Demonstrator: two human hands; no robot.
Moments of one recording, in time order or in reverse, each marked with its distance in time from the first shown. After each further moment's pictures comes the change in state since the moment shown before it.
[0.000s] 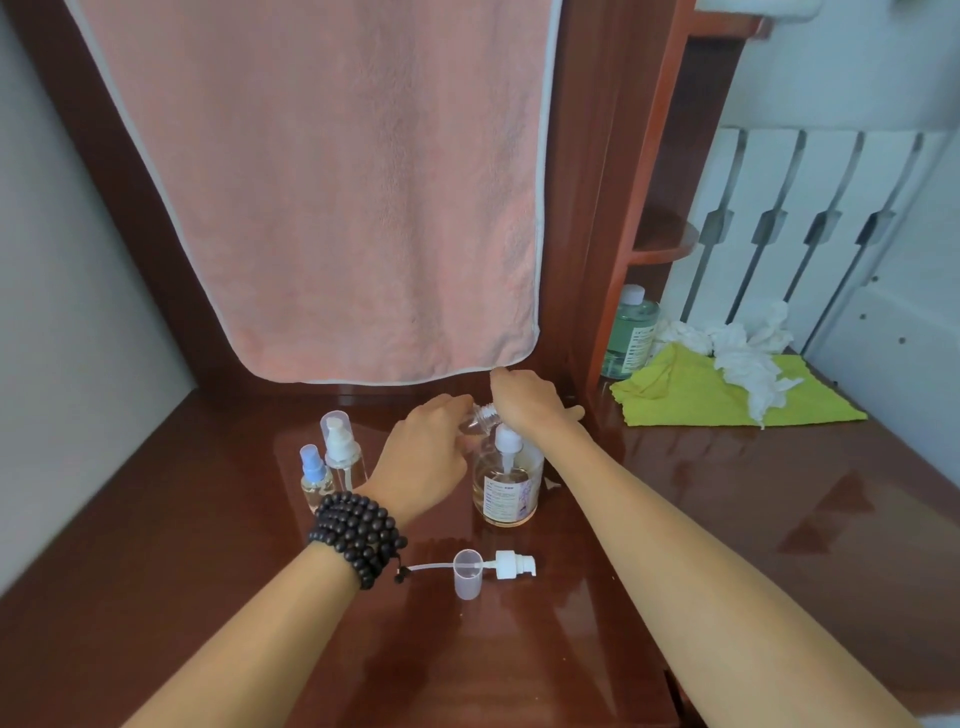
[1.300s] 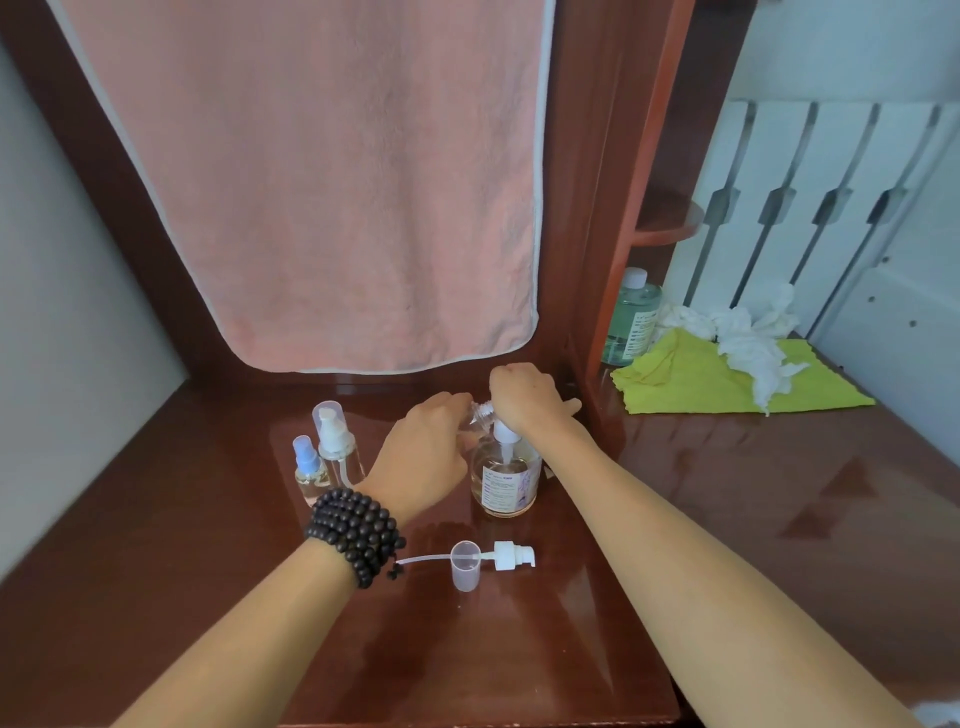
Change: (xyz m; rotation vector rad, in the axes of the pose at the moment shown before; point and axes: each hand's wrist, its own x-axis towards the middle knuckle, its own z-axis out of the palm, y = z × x) left_hand -0.005 -0.001 0.009 -0.010 -0.022 0.008; right_hand 0.001 0.009 0.010 0.109 0.020 -0.060
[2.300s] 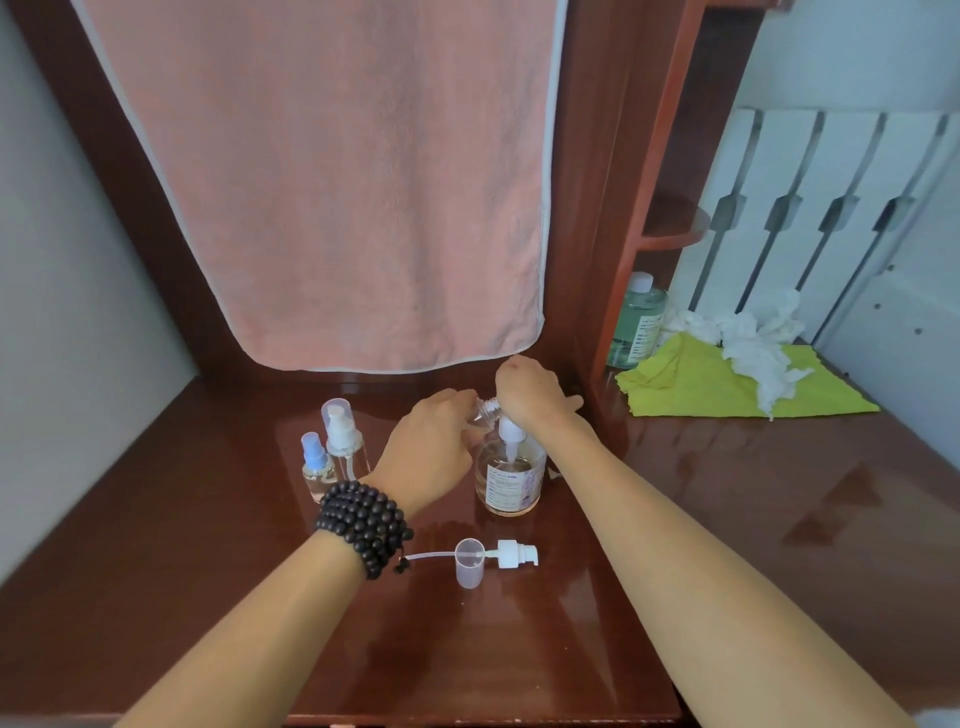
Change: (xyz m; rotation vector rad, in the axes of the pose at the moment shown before) left_hand 0.004 0.000 -0.003 0.003 0.014 -0.010; right_hand -0.003 -0.006 -0.007 -0.103 -0.008 -0.035
